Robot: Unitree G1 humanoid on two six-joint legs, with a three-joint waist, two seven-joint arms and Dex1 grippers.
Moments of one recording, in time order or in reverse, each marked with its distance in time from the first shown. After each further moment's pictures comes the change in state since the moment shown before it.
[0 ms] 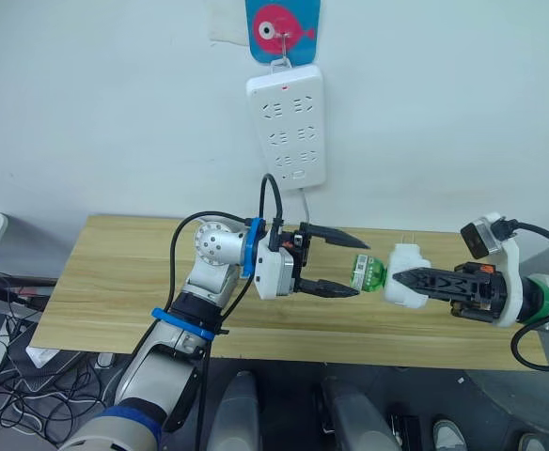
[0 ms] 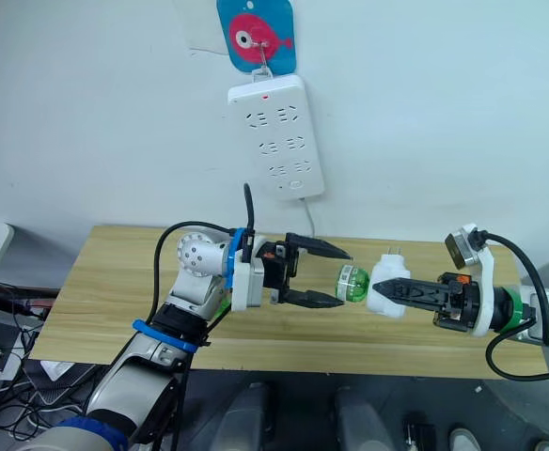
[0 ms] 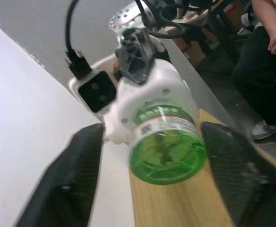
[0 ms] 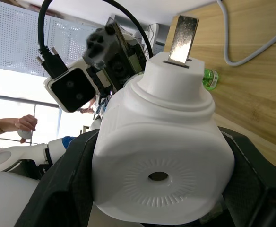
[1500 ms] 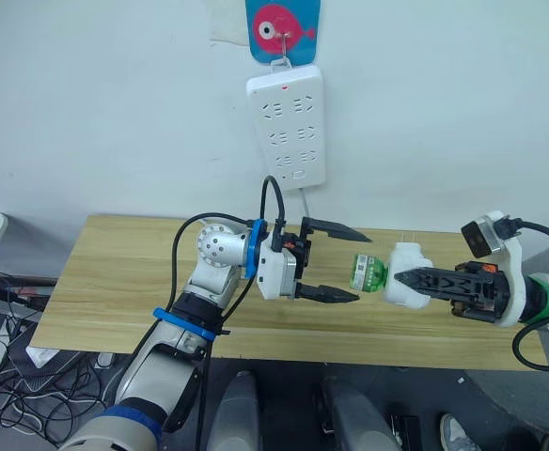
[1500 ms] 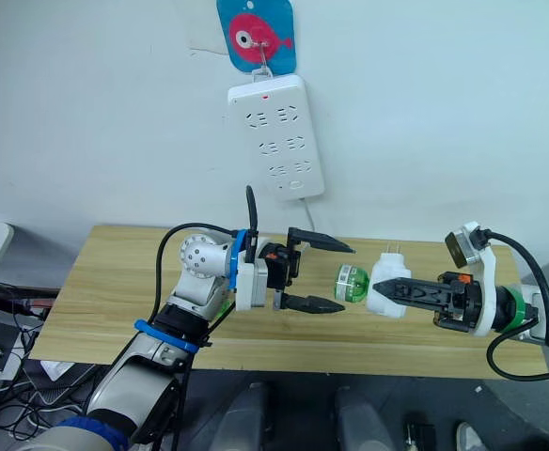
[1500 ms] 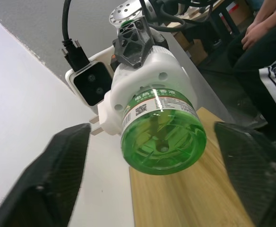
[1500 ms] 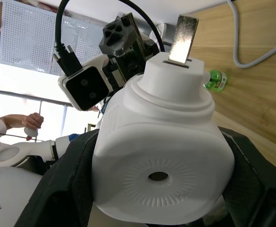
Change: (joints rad) left arm -0.002 -0.004 -0.015 0.012 0.005 -0.015 0.024; right arm 0.002 -0.001 0.001 -0.018 -0.006 -0.007 0.038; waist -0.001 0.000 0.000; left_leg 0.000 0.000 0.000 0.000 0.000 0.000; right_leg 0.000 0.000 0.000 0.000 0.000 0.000
